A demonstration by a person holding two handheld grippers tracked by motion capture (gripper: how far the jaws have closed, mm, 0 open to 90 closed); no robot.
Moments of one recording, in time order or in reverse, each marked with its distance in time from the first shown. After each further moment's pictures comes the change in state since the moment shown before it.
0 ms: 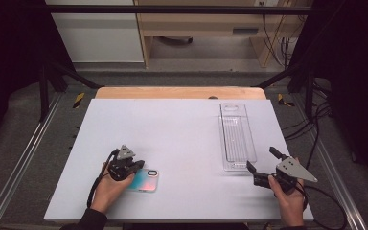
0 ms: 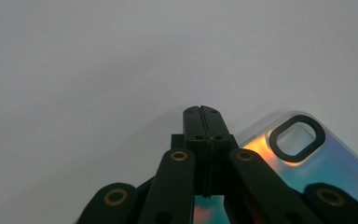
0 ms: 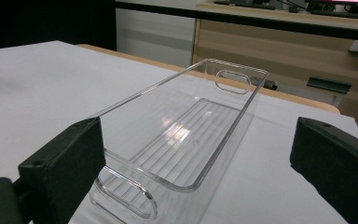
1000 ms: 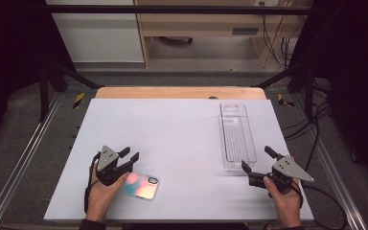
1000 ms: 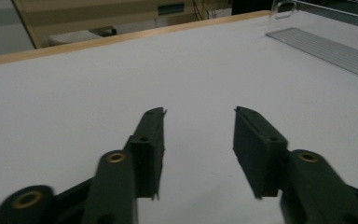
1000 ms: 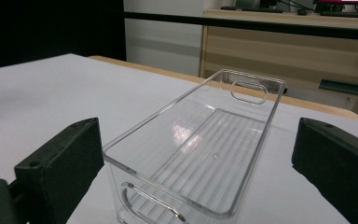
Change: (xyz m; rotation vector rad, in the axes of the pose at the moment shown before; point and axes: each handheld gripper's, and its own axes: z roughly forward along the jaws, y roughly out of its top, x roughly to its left) left arm 0.006 -0.012 -0.041 -0.397 0.173 -0.050; right arm 0.017 0.012 0.004 -0.017 0.023 0.028
